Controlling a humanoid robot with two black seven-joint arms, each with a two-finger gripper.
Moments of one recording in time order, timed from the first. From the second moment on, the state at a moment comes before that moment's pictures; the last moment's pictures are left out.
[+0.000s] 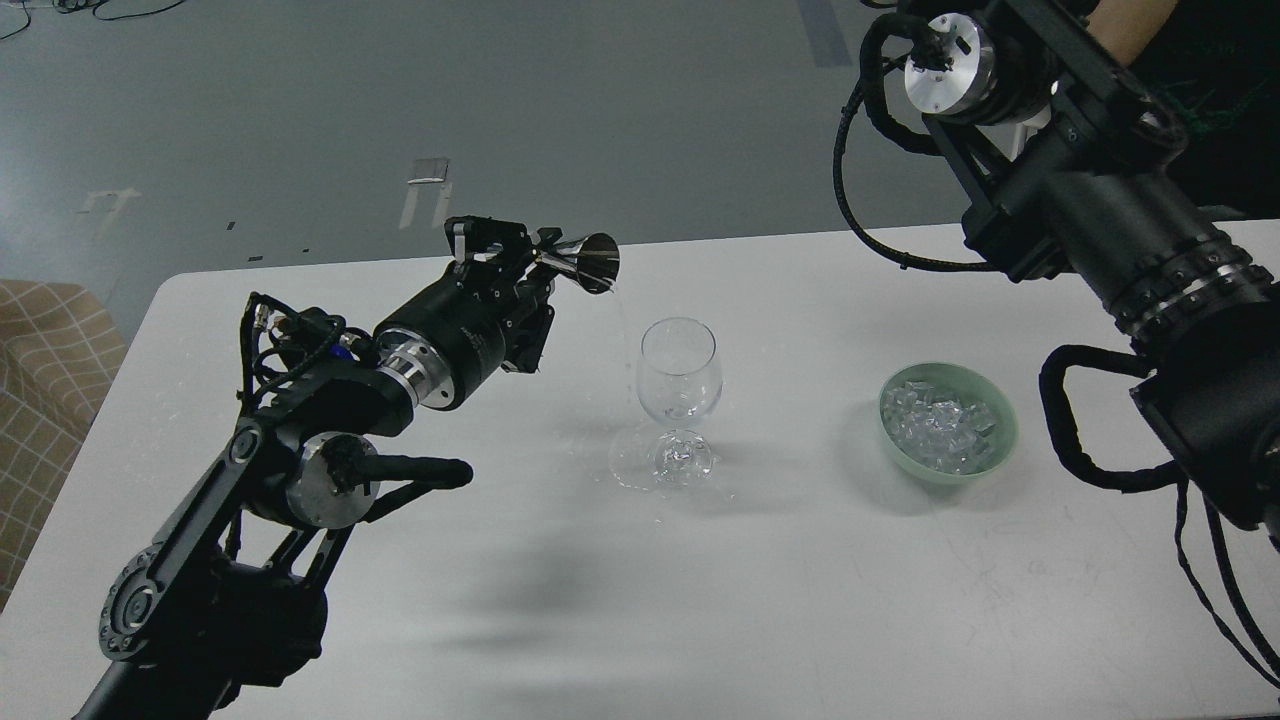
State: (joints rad) left arm -0.32 0.17 -1.19 -1.76 0.78 0.21 0.49; right arm 1.26 0.00 0.99 0.56 -0.41 -0.03 0.13
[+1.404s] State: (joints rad) left arm -0.19 0.14 -1.71 -1.74 0.13 0.34 0.49; right arm 1.10 -0.01 1.15 0.56 -0.28 -0.10 -0.07
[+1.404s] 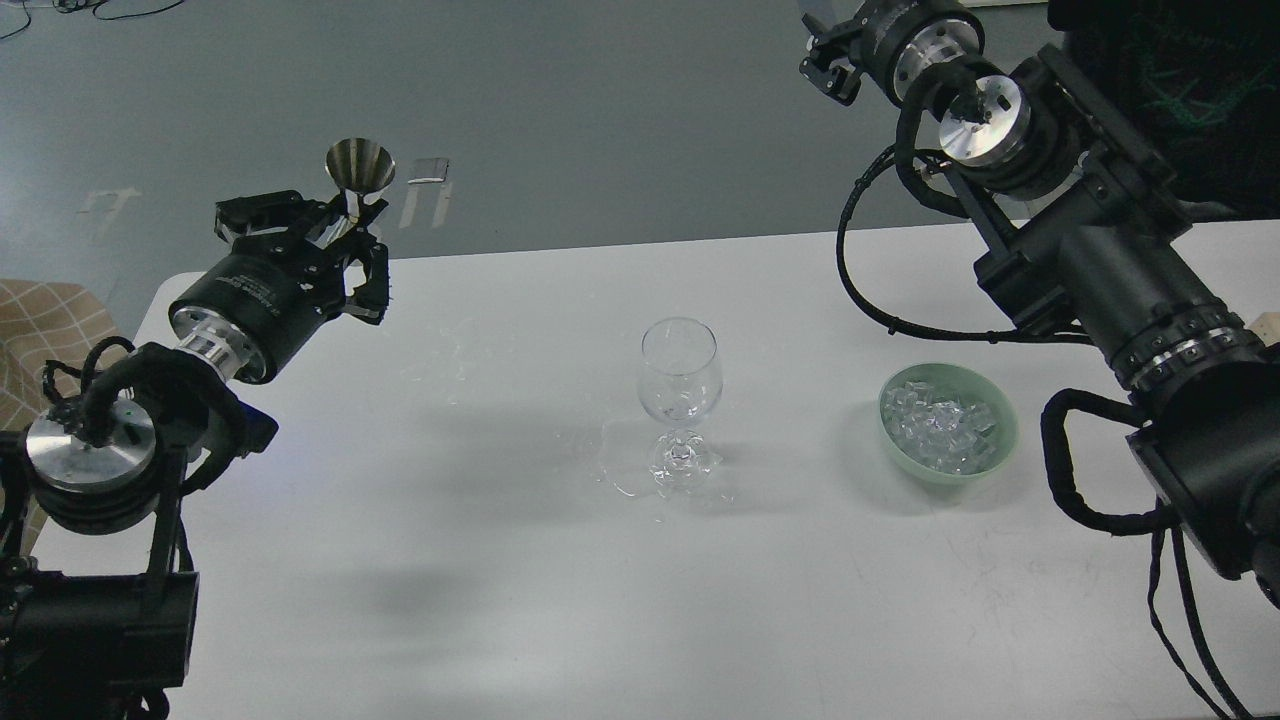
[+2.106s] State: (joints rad) left arm -0.07 0.10 -1.78 -1.60 0.12 0.24 0.49; right arm 1.01 -0.10 1.18 0.58 -0.28 -0.17 -0.08
